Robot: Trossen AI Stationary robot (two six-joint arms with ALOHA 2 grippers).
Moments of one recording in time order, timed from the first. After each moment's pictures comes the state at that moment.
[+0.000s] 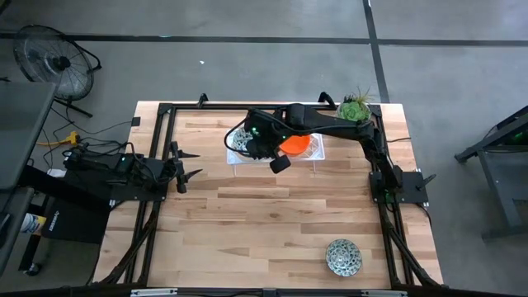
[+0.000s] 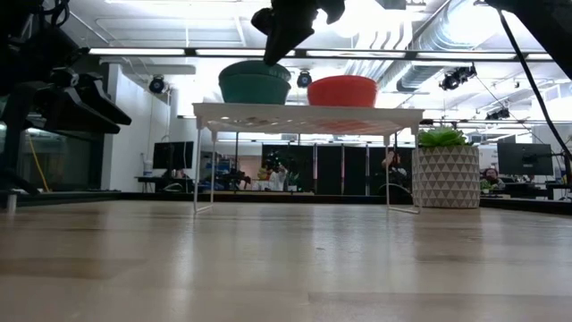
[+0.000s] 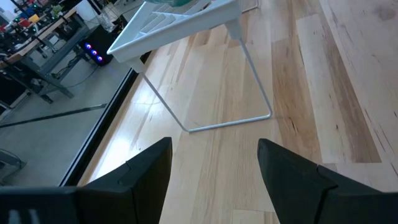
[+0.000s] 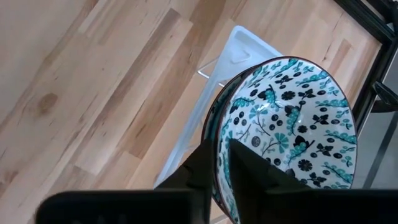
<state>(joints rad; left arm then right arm) -0.24 0.05 0.18 -0.57 -0.61 0.21 -0.12 2.12 2.31 -1.27 -0.04 -0.68</state>
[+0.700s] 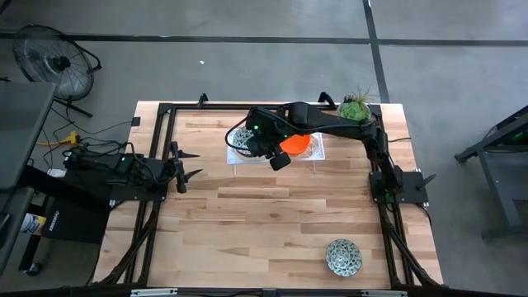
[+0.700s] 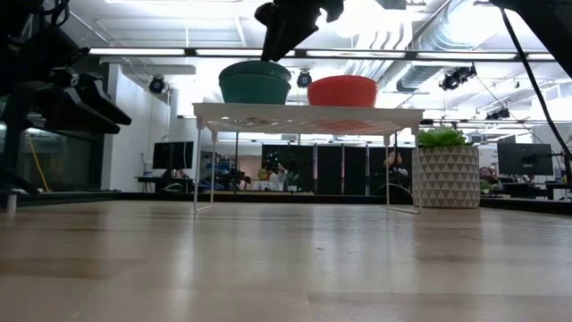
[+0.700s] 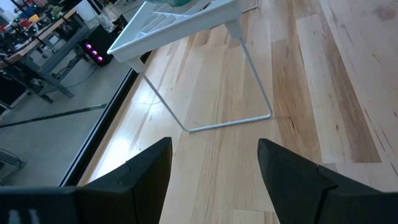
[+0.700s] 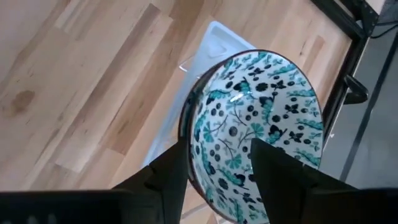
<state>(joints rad) -0.24 0.05 0.18 -0.57 -0.61 0.21 -0.12 2.10 2.31 -1.25 0.02 -0.68</state>
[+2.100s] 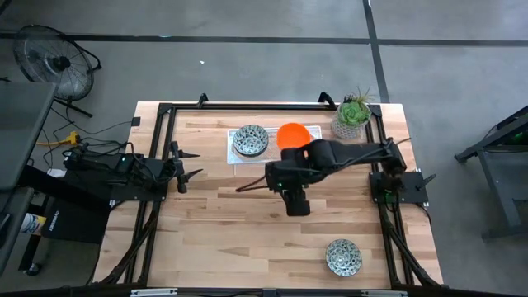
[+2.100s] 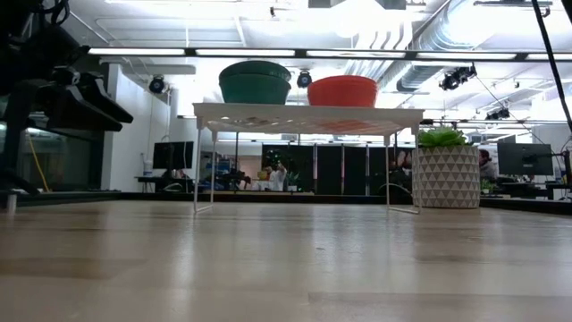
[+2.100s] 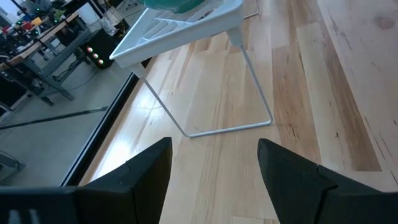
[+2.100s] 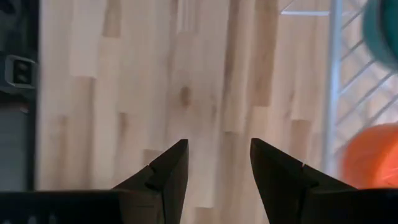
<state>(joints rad) -0.24 0.05 0.18 -0.54 -0.61 0.21 0.21 1.99 2.31 -1.57 0.06 0.11</state>
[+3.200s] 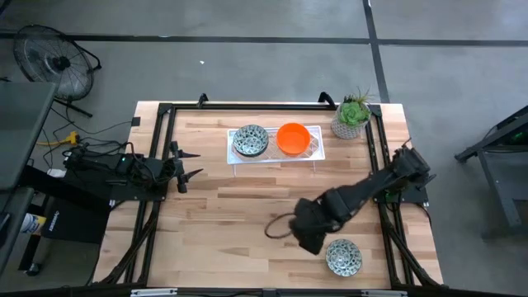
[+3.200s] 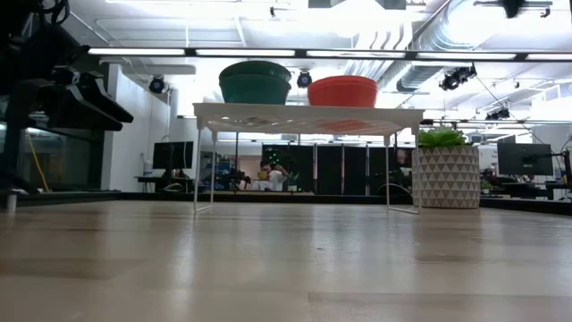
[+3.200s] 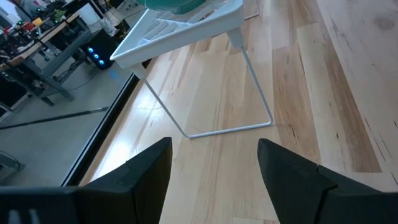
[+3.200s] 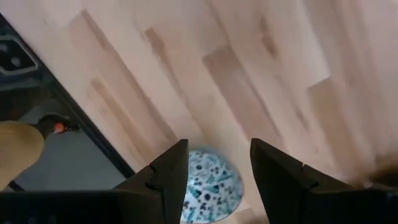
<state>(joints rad) -0.24 0.05 0.18 -0.53 -0.61 0.21 0.47 1.85 1.80 -1.45 -0.08 1.02</state>
